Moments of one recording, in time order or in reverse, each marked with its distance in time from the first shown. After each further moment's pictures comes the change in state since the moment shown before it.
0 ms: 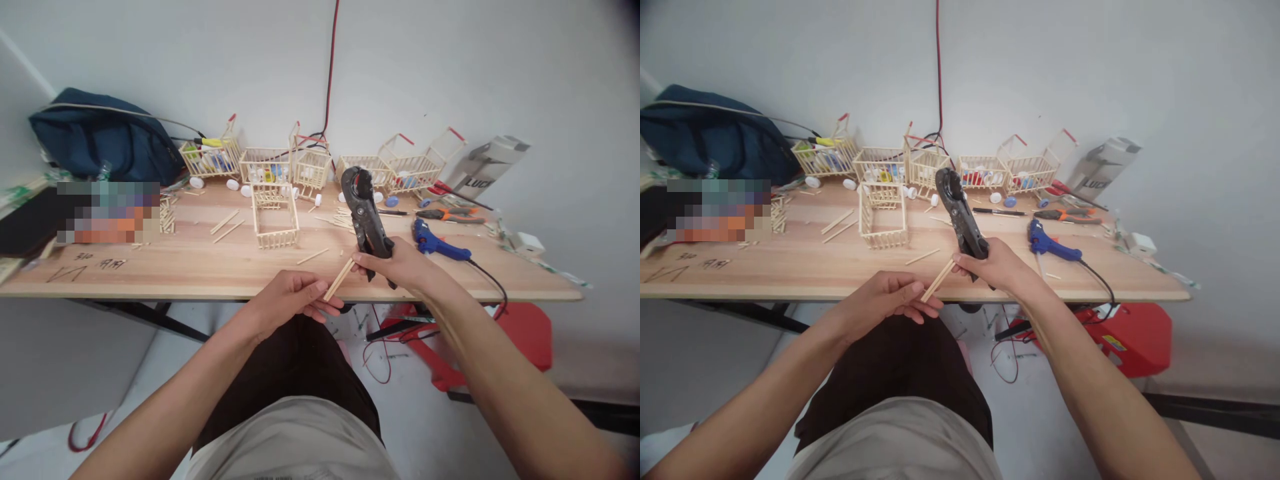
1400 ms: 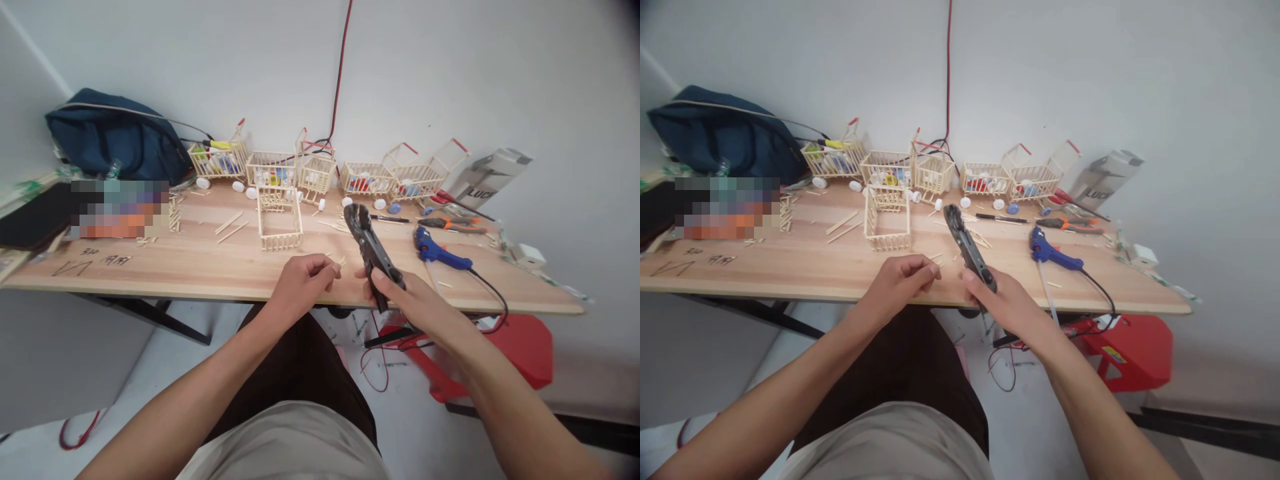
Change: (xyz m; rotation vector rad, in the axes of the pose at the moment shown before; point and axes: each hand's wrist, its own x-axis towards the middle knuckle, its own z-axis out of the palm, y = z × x) left_hand 0.023 0.015 0.018 0.339 0.371 0.269; right_hand -0.044 0.004 0.009 -0.104 -0.040 -0.049
